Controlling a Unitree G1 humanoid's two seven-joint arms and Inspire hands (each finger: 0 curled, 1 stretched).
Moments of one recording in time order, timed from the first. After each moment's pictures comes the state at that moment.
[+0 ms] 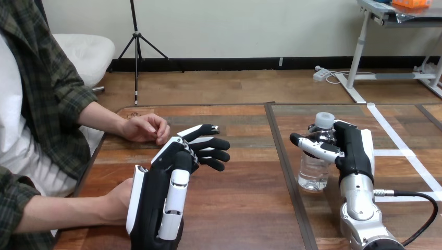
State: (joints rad) left arm 0.19 -0.05 -0.19 0.31 -0.04 -1.01 -0.09; right arm -0.63 -0.18 -0.10 1.28 -0.12 -0.45 -0.28
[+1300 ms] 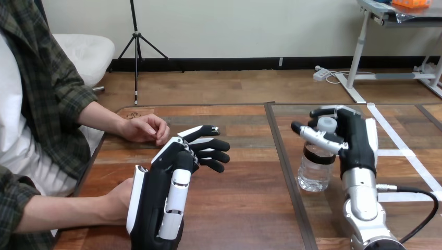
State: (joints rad) left arm 0.19 -0.05 -0.19 0.31 -0.04 -1.00 -0.09; right arm -0.62 -0.18 -0.12 1.27 -0.05 -0.62 -0.22
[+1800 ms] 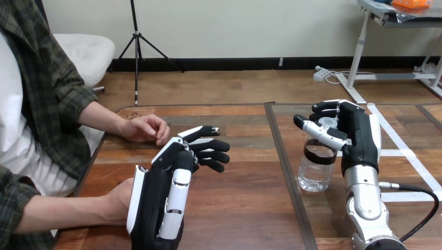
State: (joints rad) left arm 0.19 -0.05 -0.19 0.31 -0.04 -1.00 -0.09; right arm -0.62 -0.18 -0.15 1.26 -0.03 -0.64 -0.19
